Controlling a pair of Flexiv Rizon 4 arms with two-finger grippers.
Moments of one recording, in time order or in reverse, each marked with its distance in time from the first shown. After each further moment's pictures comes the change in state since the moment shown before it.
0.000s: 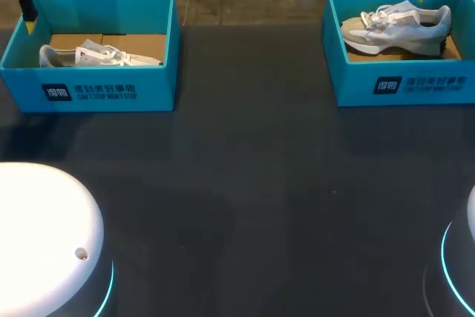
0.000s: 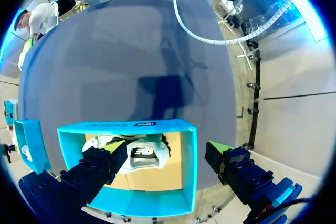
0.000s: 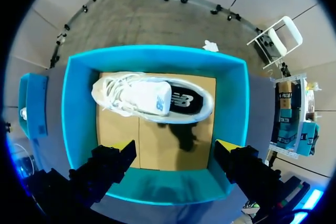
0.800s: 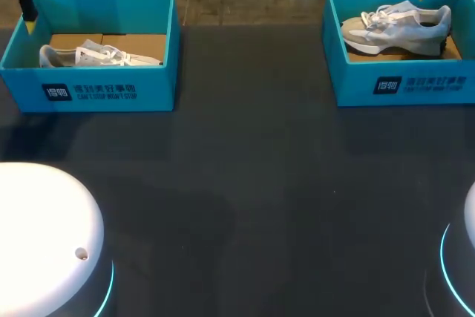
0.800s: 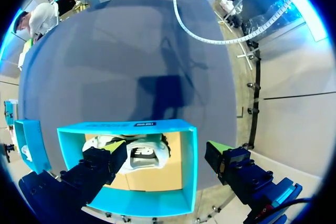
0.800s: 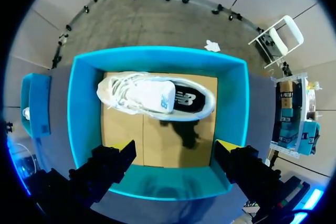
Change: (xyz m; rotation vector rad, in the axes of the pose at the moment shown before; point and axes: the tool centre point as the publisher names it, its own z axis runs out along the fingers) left arm 0.000 0.000 0.000 0.000 0.000 0.000; right arm 0.004 -0.004 -0.013 0.009 0.009 0.001
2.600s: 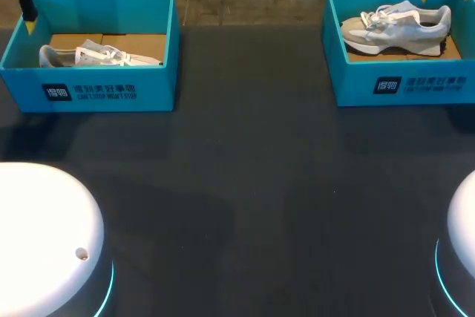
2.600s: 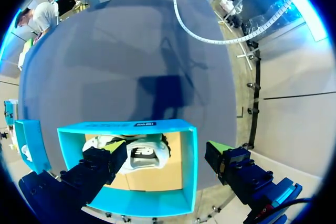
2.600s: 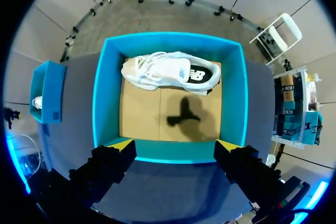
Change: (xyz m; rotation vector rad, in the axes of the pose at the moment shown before) left arm 0.000 0.000 0.000 0.000 0.000 0.000; right arm 0.033 -0.075 -0.055 -0.026 0.045 0.010
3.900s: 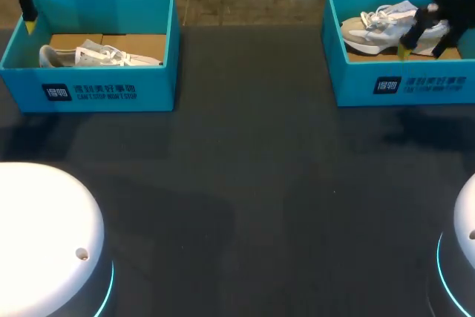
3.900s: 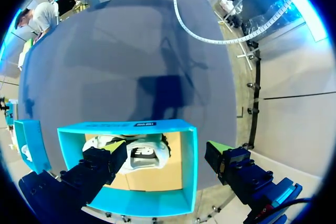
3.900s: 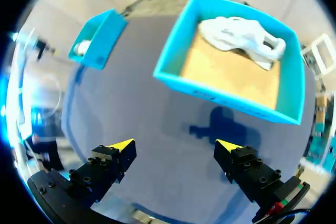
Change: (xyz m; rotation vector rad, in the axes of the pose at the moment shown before) left arm 0.000 0.000 0.000 0.000 0.000 0.000; right arm 0.093 -0.154 0.007 -0.013 0.288 -0.239
